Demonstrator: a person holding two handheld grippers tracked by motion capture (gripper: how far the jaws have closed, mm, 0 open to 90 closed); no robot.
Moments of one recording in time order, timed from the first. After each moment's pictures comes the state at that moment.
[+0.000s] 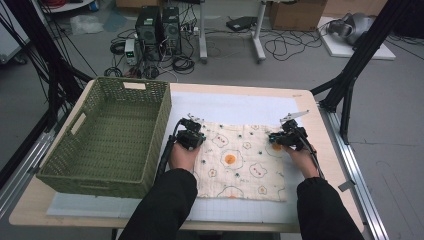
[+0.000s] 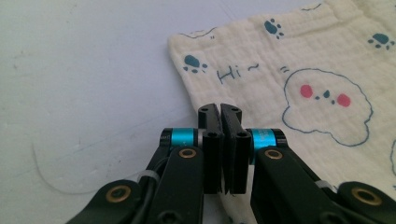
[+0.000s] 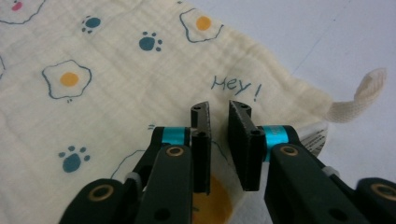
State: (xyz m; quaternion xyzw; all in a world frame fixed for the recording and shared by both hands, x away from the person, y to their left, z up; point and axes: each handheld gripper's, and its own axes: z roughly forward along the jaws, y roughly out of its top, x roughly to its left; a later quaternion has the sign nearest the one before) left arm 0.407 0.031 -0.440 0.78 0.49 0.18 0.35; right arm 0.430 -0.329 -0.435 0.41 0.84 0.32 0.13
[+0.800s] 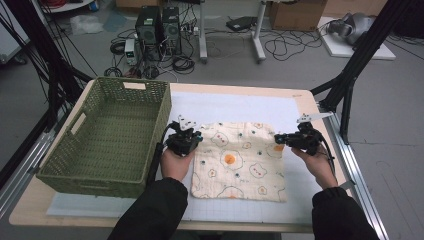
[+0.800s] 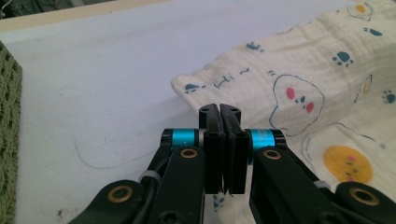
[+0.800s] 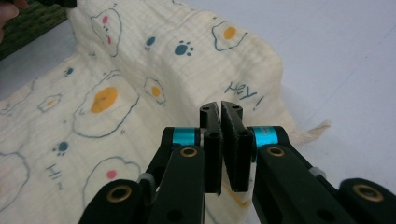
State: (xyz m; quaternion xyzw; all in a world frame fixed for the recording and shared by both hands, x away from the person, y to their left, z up) left arm 0.352 0.051 -0.402 0.75 0.45 0.22 0.44; right arm 0.386 -0.351 -0.395 0.37 0.82 0.43 0.07
